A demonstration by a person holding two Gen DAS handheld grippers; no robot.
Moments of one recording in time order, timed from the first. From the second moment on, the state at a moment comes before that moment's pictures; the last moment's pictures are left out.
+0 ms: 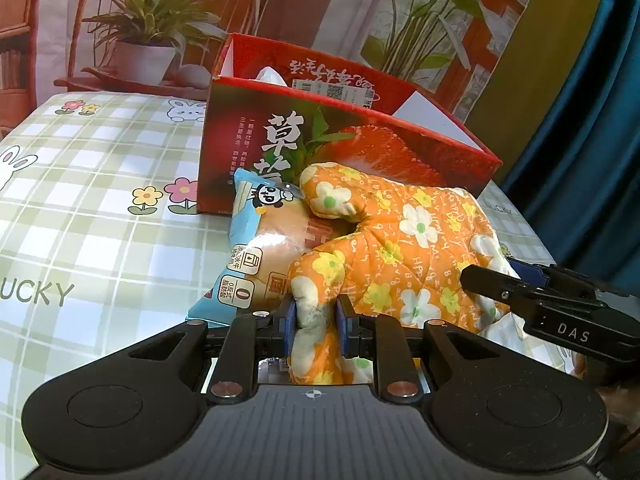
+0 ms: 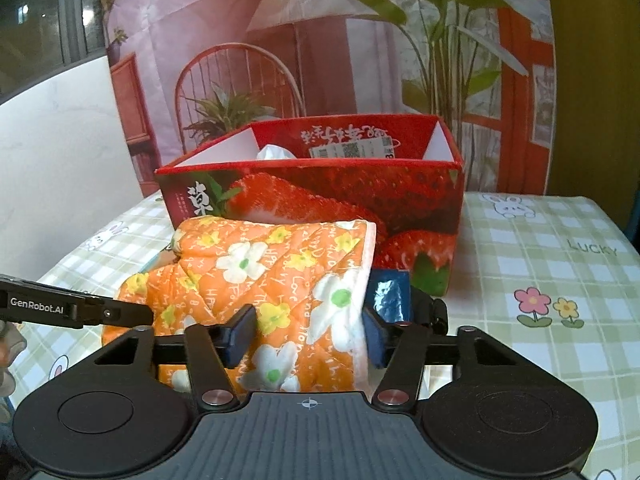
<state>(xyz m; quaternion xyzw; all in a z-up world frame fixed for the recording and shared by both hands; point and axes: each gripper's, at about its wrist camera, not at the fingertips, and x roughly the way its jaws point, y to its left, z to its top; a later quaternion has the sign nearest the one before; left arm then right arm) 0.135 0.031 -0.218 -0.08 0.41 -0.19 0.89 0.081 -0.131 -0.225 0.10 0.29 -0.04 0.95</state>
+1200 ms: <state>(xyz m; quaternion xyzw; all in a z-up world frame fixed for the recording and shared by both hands) 0.130 0.030 -0.155 -0.06 0.31 -0.19 0.93 0.080 -0.125 -0.167 0.05 0.20 0.00 0.98</state>
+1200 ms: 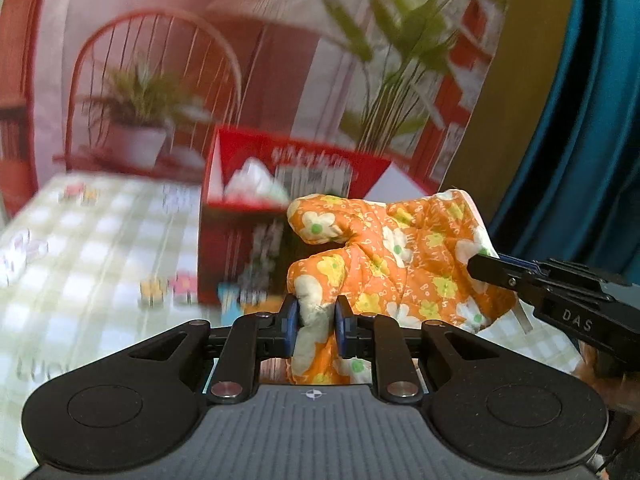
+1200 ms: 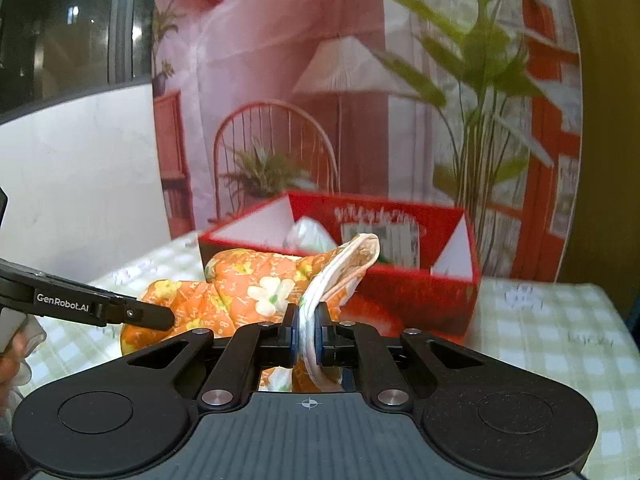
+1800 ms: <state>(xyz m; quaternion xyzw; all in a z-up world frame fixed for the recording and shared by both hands) 0.271 0.007 -0.113 -0.03 0.29 -0.17 0.94 0.209 -0.183 -0.114 0.05 0.18 -0.03 0.98</state>
